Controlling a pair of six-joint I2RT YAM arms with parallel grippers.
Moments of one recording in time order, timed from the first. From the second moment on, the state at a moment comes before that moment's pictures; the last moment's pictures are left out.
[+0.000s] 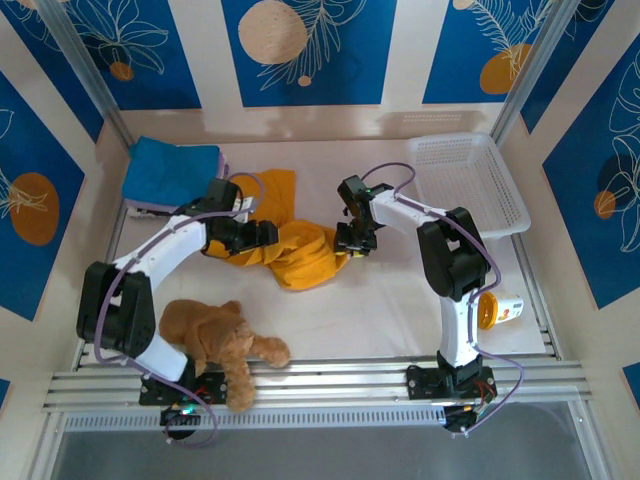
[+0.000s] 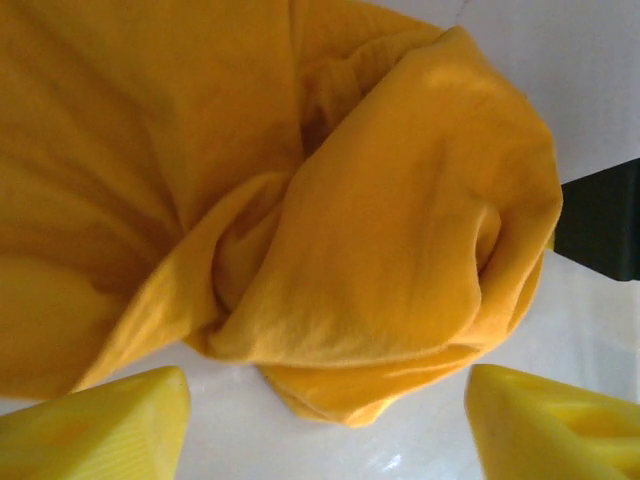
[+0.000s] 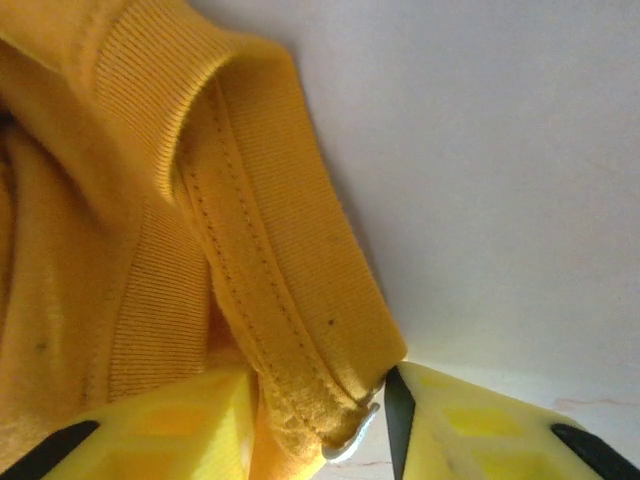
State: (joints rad) left arm -0.31 1.58 1.11 -0.62 0.42 -0.42; right arm 0.49 2.01 1.44 -0.86 -0.22 0.53
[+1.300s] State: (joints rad) left arm -0.36 2.05 2.45 -0.94 0.52 -0.48; right arm 0.81 1.20 1.63 -1.17 -0.07 0.67
